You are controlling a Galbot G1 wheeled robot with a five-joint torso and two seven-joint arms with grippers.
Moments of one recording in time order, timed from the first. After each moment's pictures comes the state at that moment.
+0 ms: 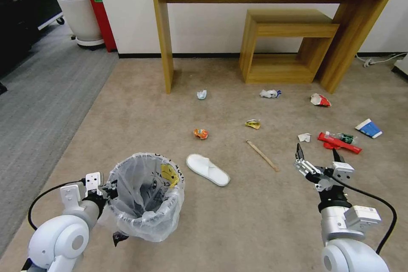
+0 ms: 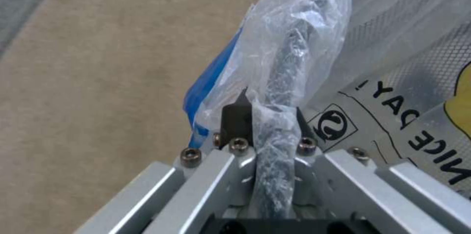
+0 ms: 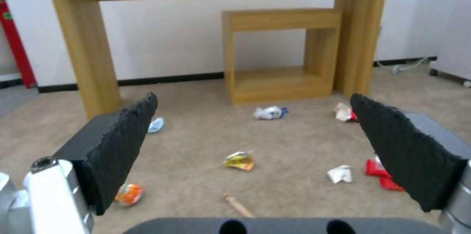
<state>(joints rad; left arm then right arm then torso) 1.50 -1.13 -0.69 -2.18 -0.78 0.74 -0.38 -1.61 1.48 0.70 2.26 0.20 -0.07 0.06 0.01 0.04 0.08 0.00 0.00</state>
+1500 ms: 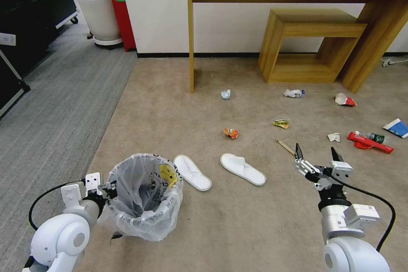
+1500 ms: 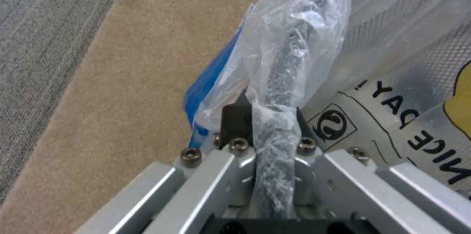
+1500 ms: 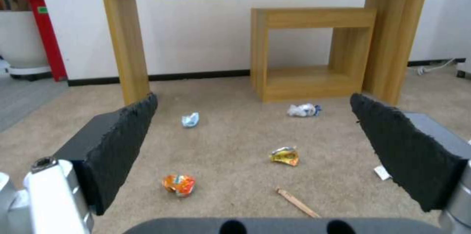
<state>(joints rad) 1.48 -1.14 -0.69 -2.15 -0.78 0.74 -0.38 -1.59 1.46 0.71 2.24 0.21 -0.07 0.04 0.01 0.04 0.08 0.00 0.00</state>
